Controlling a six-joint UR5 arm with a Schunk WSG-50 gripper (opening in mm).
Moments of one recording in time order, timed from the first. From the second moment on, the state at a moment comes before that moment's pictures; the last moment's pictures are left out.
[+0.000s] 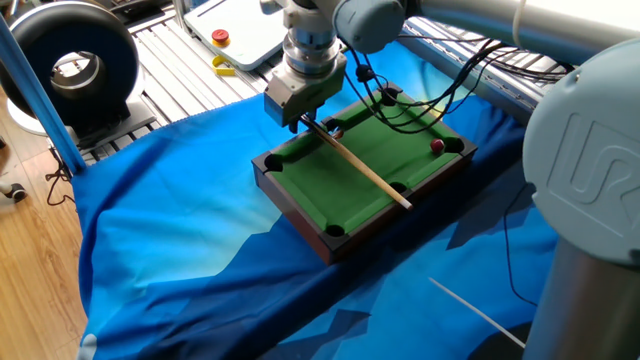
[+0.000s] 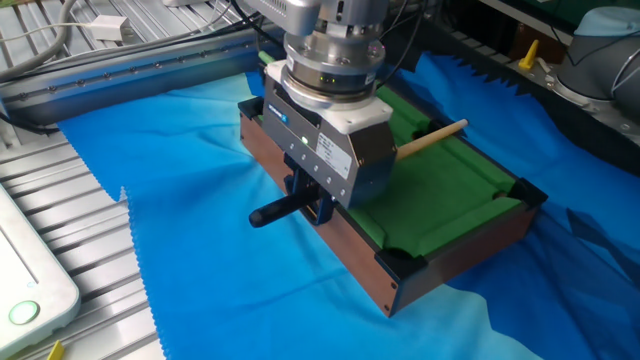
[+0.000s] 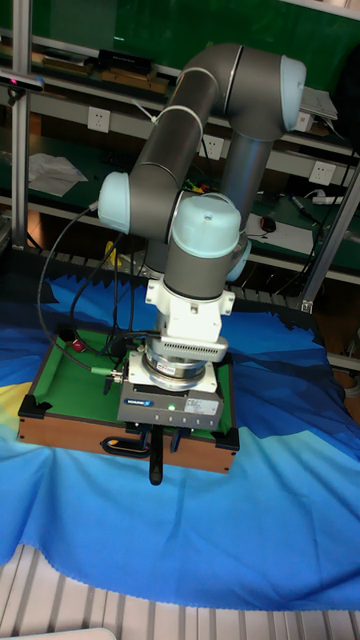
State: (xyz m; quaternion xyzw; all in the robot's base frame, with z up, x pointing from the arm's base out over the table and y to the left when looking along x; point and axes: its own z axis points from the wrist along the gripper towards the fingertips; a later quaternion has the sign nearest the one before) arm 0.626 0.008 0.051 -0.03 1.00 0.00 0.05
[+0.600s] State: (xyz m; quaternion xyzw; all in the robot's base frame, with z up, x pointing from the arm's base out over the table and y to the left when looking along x) arm 0.623 0.001 0.079 -0.12 0.99 0.00 0.04
